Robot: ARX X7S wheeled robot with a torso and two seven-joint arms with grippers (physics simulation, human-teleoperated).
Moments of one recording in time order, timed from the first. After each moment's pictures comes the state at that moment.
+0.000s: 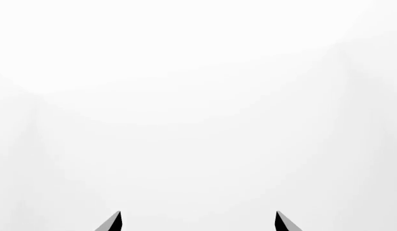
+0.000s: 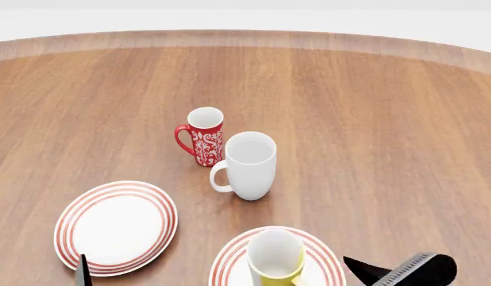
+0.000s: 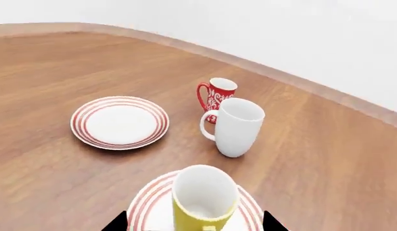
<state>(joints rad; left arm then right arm) 0.10 -0.37 0.41 0.36 0.22 0.44 -0.55 0.52 1.06 -1.06 -0.20 0.87 -0.11 0.15</state>
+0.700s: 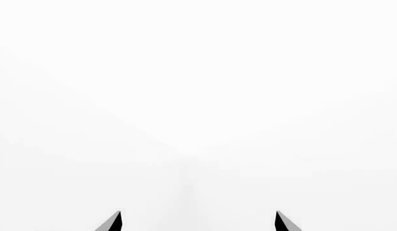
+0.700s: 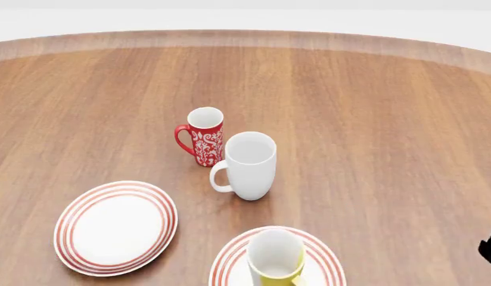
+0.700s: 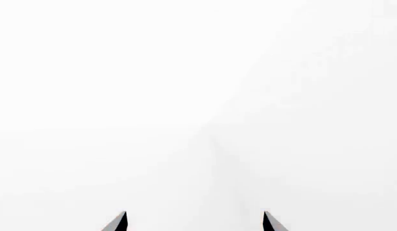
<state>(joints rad) 0.05 -0.55 -0.05 0.26 0.14 0.56 -0.81 0.18 0.75 -0.29 0.02 0.26 -0.87 1.01</state>
